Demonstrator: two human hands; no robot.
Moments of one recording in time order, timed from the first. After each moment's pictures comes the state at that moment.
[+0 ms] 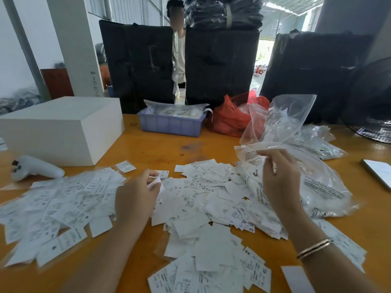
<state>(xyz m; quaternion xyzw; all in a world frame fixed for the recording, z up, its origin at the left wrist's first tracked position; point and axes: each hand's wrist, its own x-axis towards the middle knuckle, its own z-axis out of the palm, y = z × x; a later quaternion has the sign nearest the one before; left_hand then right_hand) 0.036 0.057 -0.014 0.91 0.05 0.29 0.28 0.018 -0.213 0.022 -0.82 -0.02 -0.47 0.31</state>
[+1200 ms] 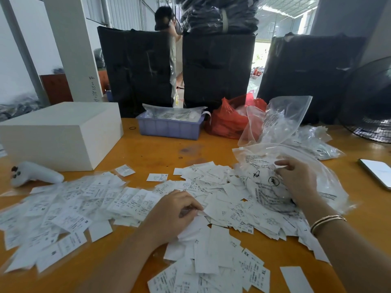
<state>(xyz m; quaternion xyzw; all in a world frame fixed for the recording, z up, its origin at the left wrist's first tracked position) 0.026 0.026 -0.028 0.88 -0.32 0.12 0.32 0.059 -0.289 0.007 -0.85 0.19 -0.29 0.40</state>
